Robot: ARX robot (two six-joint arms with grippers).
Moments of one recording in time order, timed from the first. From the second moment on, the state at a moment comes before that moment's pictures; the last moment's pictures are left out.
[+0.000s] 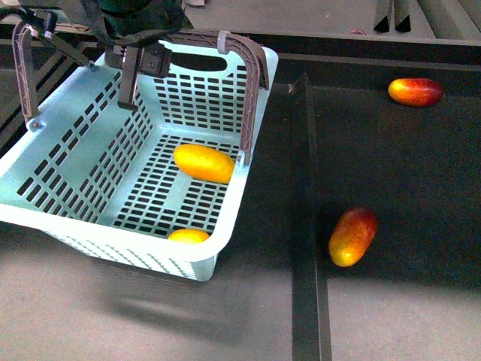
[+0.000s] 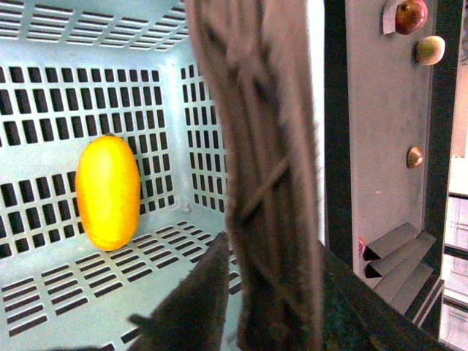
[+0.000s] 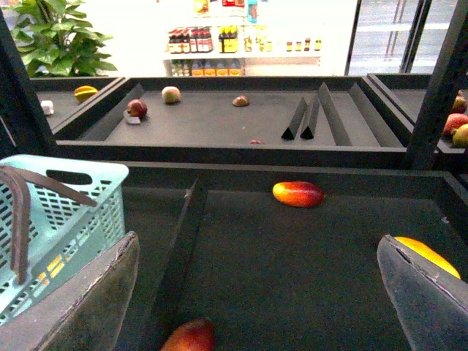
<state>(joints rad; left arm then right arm) -0.41 2.04 1.34 -0.07 -0.39 -1.65 0.00 0.00 0.02 0.00 0.00 0.00</state>
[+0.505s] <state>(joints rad) -0.54 1.70 1.24 -0.32 -0.68 -1.77 0.00 0.00 0.02 0.00 0.00 0.00</state>
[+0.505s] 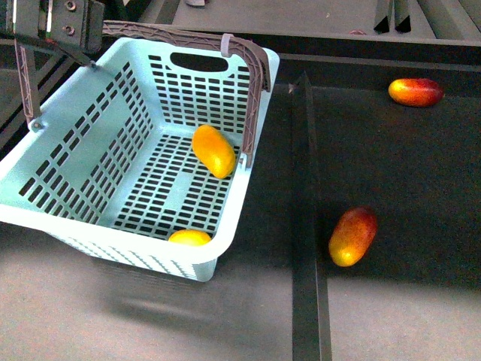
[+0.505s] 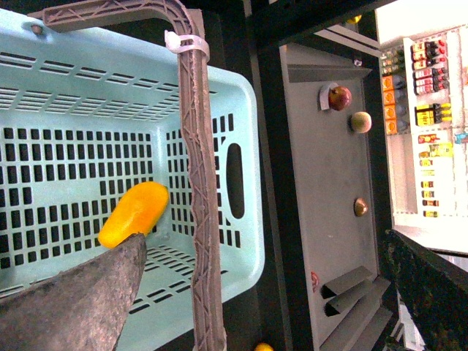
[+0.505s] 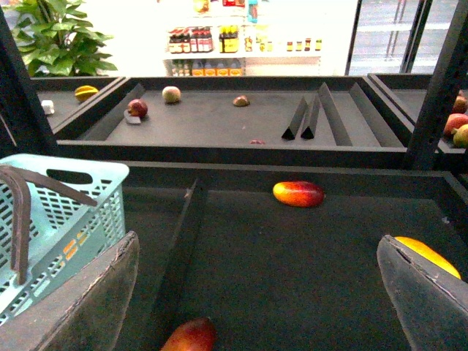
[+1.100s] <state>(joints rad) -0.28 1.27 0.37 0.88 -0.27 -0.07 0.00 0.00 0.02 0.00 0.00 0.00</state>
